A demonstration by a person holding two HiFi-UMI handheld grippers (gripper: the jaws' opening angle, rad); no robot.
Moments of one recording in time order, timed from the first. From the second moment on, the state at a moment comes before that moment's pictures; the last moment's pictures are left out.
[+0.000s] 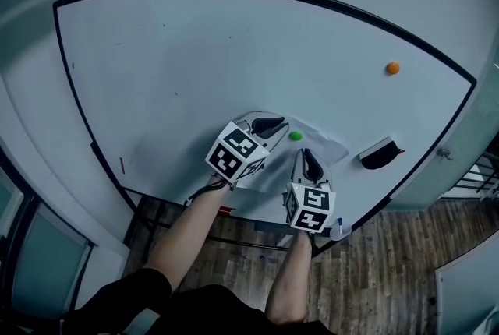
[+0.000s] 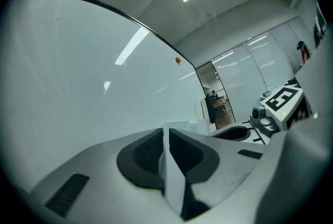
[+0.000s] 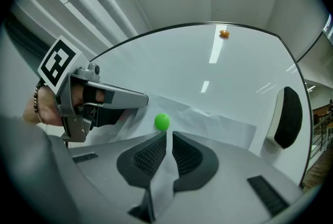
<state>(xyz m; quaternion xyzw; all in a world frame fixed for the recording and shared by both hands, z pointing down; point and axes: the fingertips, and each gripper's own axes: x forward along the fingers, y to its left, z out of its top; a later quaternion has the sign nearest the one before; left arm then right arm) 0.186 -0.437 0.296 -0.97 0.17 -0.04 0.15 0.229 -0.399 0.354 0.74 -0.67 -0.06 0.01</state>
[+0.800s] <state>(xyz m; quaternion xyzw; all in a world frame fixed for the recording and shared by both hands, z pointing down) 0.170 -0.441 0.316 -0.98 0.19 -0.02 0.11 0.218 -0.402 0.354 0.73 -0.68 -0.05 0.00</state>
